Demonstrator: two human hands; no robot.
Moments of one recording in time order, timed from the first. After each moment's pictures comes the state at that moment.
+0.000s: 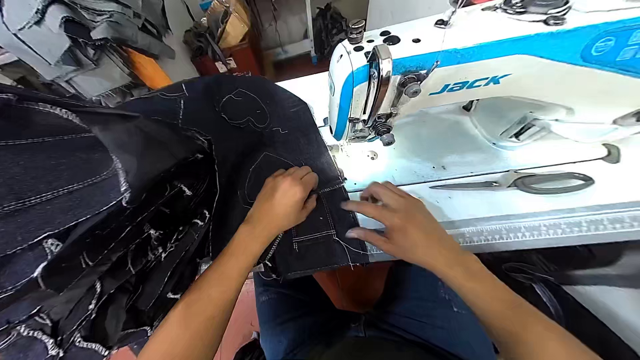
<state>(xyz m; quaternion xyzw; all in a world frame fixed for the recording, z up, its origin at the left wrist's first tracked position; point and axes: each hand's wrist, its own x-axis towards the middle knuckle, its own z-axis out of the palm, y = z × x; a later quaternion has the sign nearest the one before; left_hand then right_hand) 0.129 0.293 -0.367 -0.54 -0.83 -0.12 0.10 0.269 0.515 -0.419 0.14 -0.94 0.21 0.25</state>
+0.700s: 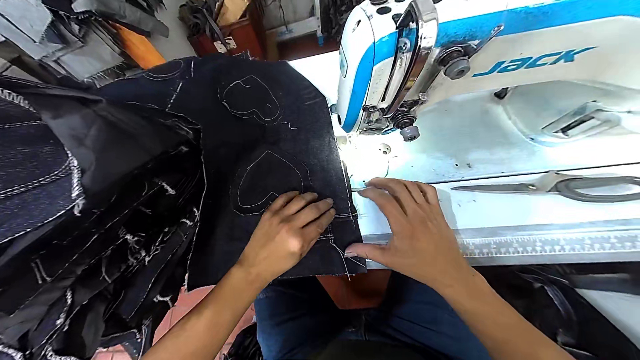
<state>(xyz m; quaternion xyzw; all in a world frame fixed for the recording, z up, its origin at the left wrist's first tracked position) 0.166 0.264 -0.409 -0.58 -0.78 -0.13 0.18 0.268 0.505 -0.436 0.06 -0.95 0.15 0.29</state>
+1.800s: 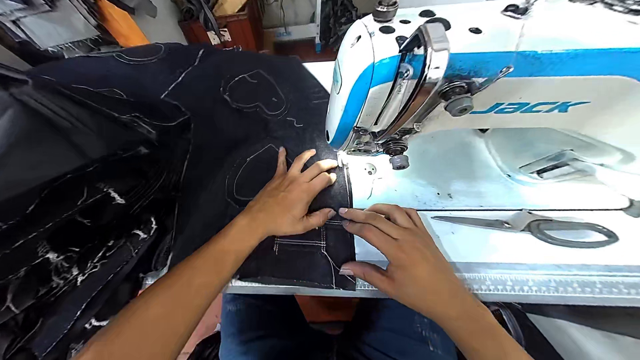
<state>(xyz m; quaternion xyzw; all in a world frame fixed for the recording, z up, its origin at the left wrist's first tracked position) 0.105 0.336 -0.402 -0.53 -0.84 -0.12 0.00 0.270 0.536 -0.433 0.14 -0.95 0.18 0.21</state>
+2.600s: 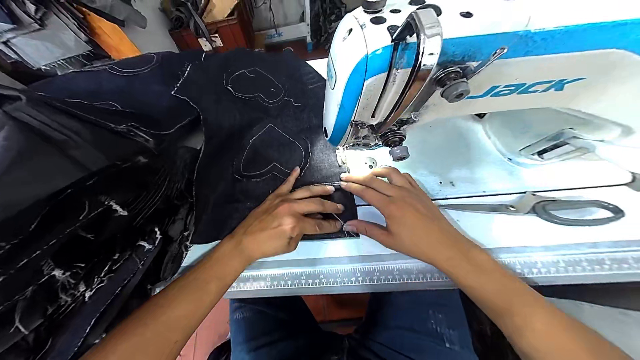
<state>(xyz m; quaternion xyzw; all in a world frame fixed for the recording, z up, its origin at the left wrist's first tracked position) 0.115 0.301 -0.410 -0.68 -0.70 -0.23 0.02 0.229 0.553 -0.423 0.14 -0.96 0.13 0.20</state>
